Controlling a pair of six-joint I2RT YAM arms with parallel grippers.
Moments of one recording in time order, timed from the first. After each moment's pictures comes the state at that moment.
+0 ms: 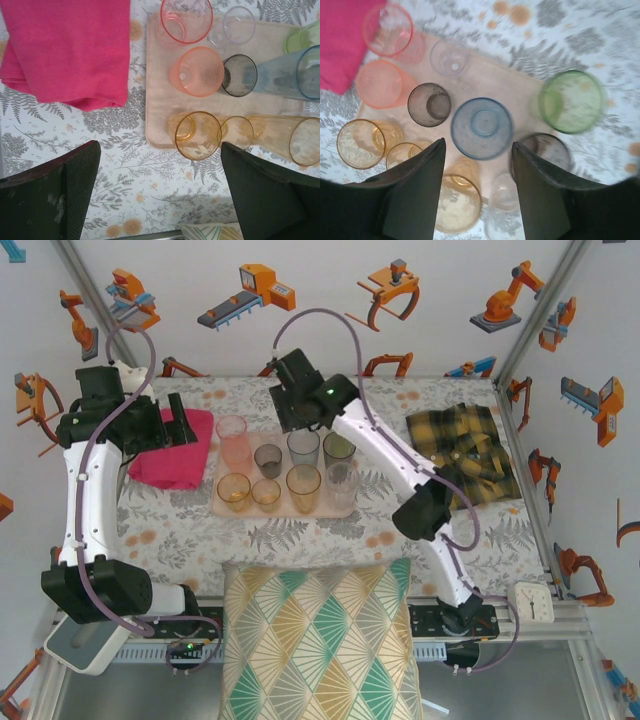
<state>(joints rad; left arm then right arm) 0.11 1.37 1.53 -0.98 0.24 -0.03 0.76 2.06 2.40 -1.02 0.23 0.25</state>
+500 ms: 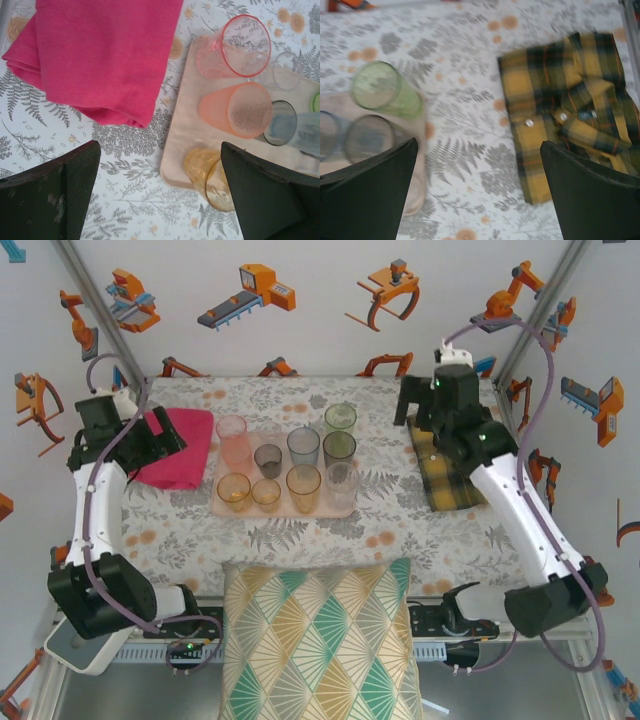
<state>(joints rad) 0.24 1.27 1.07 -0.51 0.23 -0.18 0.31 1.21 1.20 -0.50 0.30 0.22</state>
